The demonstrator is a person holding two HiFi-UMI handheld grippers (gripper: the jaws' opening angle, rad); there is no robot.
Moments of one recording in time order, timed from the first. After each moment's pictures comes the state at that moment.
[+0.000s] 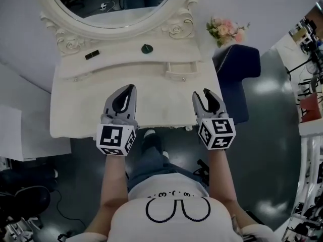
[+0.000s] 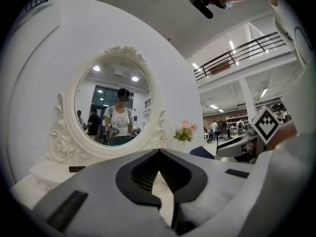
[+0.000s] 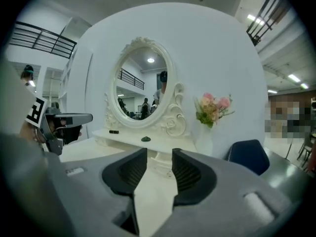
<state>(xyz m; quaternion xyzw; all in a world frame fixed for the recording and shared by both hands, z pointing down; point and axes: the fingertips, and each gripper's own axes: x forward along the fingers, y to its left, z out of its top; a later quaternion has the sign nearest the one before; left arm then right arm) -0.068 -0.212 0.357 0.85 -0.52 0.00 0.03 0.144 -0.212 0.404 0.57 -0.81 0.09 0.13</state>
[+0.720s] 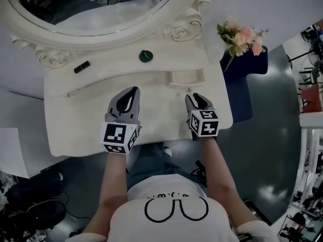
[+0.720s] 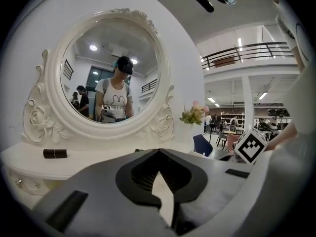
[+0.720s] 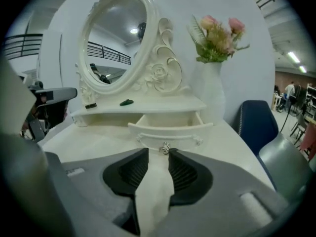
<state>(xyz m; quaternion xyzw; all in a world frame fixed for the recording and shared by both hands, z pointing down) -0.064 -0.323 0.436 0.87 -0.48 0.06 0.10 0.138 -0.313 0.563 0.57 -0.75 0.24 0.23</state>
